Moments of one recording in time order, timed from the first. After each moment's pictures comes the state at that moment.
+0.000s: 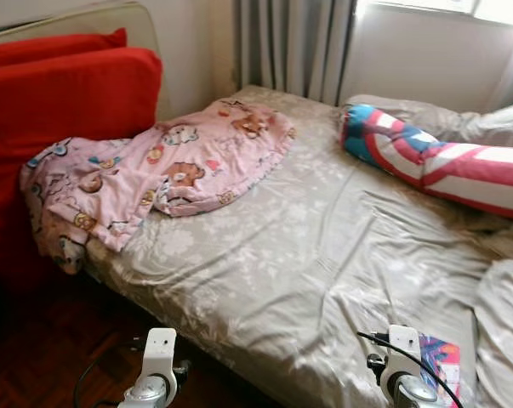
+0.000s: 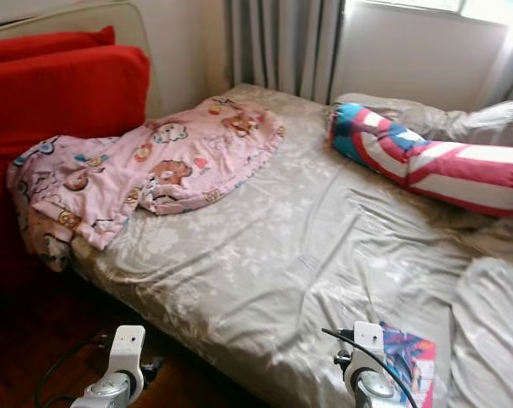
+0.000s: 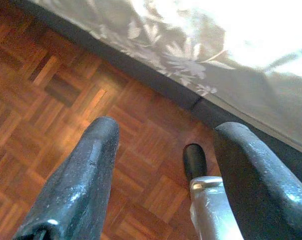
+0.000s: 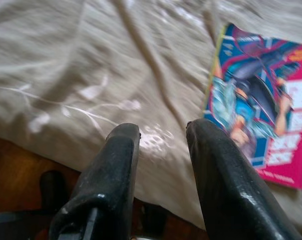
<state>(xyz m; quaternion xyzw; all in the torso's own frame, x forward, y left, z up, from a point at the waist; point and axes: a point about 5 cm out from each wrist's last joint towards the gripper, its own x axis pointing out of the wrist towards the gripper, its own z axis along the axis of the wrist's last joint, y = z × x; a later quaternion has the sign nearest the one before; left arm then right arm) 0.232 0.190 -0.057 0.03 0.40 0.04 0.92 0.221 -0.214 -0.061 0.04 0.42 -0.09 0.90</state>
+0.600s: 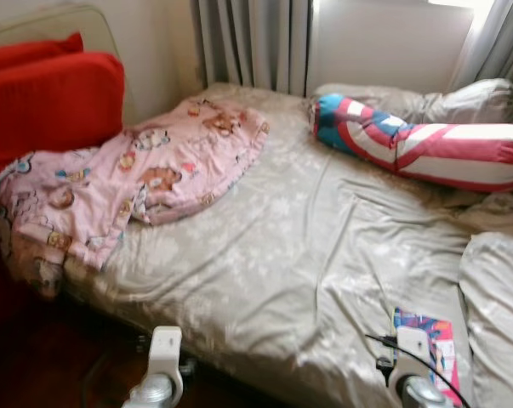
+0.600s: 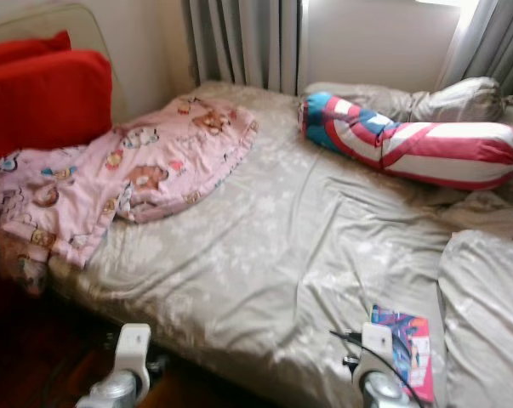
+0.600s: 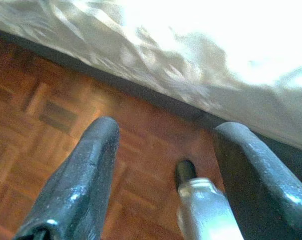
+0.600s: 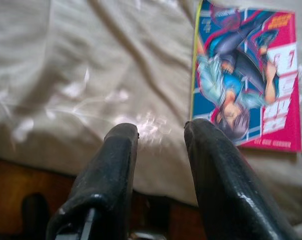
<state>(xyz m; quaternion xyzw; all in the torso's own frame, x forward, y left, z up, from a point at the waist) 0.235 0.185 -0.055 0.03 0.39 0.03 0.92 0.217 -0.224 -0.061 0.03 0.43 -0.10 0.90</state>
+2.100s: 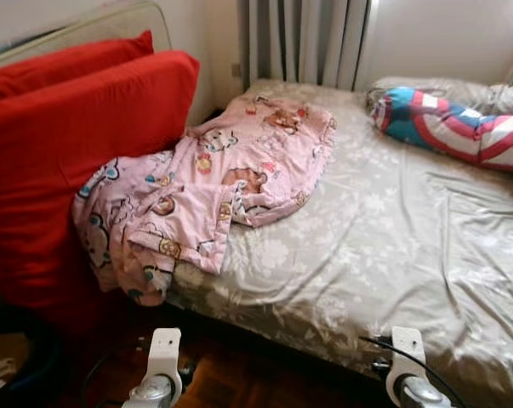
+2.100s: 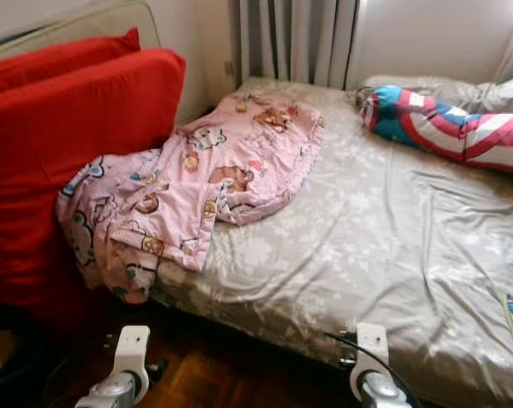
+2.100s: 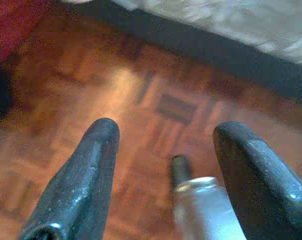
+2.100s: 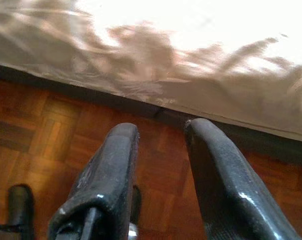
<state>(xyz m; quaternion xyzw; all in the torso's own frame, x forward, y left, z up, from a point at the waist) 0.227 0.193 -0.060 0.03 0.41 0.04 0.91 0.223 -0.215 -0.059 0.02 0.43 -0.08 0.90</state>
